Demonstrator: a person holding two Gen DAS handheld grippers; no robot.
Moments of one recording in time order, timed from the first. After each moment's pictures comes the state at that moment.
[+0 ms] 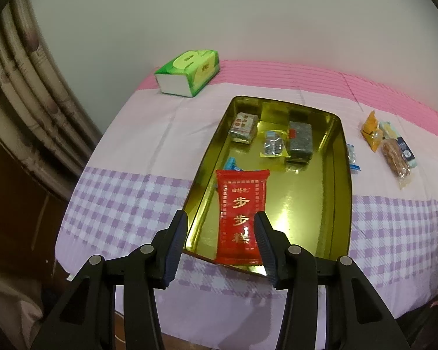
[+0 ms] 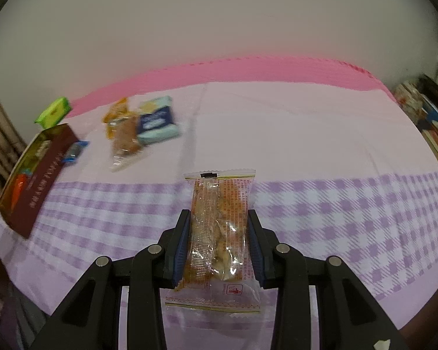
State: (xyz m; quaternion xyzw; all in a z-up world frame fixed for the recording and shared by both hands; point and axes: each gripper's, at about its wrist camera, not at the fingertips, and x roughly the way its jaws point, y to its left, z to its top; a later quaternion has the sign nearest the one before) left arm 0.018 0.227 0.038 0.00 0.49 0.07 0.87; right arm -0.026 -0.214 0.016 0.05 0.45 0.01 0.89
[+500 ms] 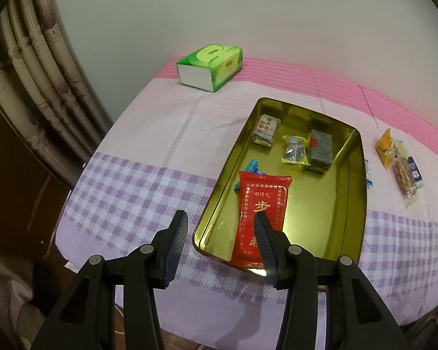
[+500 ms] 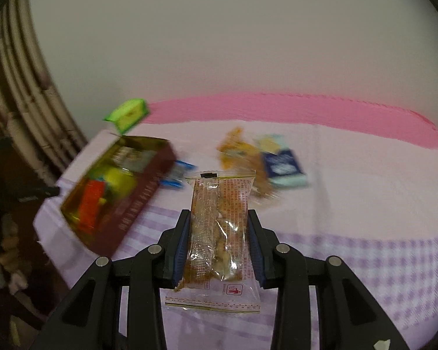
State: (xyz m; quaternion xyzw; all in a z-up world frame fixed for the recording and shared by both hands) left arm 0.020 0.251 0.037 -0.03 0.49 0.10 0.86; right arm 0.001 -0.095 0.080 0.04 0.42 0.16 0.90
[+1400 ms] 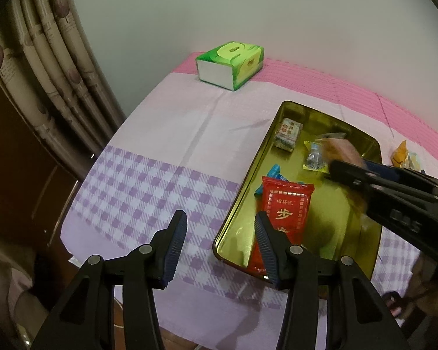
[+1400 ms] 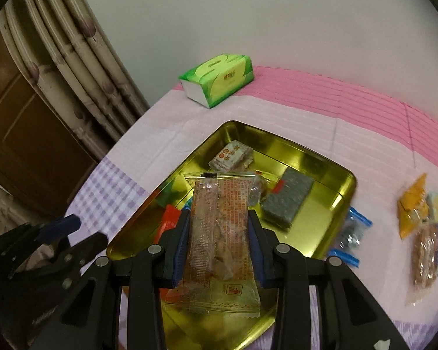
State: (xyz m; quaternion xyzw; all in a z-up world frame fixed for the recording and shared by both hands) left arm 0.026 0.271 0.033 -0.05 0.50 0.13 0.85; right arm 0.113 0.136 0.034 -0.01 0.49 0.30 0.82
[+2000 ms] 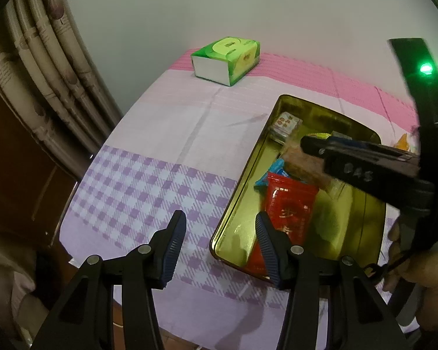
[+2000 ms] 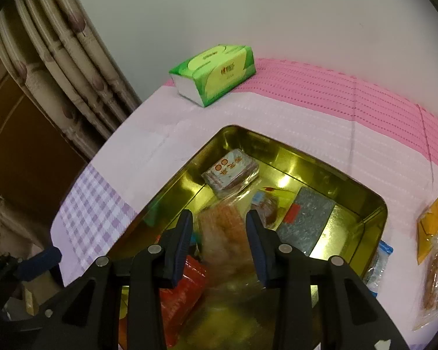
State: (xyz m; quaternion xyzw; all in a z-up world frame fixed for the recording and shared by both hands) left arm 0.029 0.266 0.026 -0.04 0.51 0.13 0.85; right arm 0.139 0.147 0.019 0.00 0.49 0.29 0.82
